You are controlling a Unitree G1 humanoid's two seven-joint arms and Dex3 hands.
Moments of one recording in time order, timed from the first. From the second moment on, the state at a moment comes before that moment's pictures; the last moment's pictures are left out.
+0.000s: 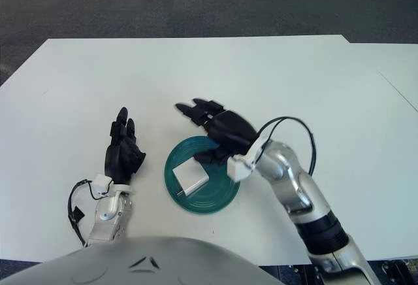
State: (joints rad) left arm 0.31 -0.11 -0.20 0.14 0.01 -0.55 0.23; right arm -0.10 -0.49 0.18 -0.25 -0.43 -0.21 0.41
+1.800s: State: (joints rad) left arm 0.32 -0.11 -0.17 0.12 -0.10 -0.44 0.11; right arm 0.12 -0.01 -0.12 0.23 0.13 -0.33 0.12
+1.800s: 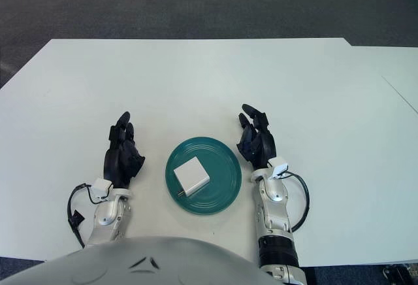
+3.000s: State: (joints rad) left arm 0.20 -0.11 -0.10 0.21 -0.22 -0.51 -0.15; right arm 0.07 -0.02 -0.12 0.33 0.10 -0.46 0.11
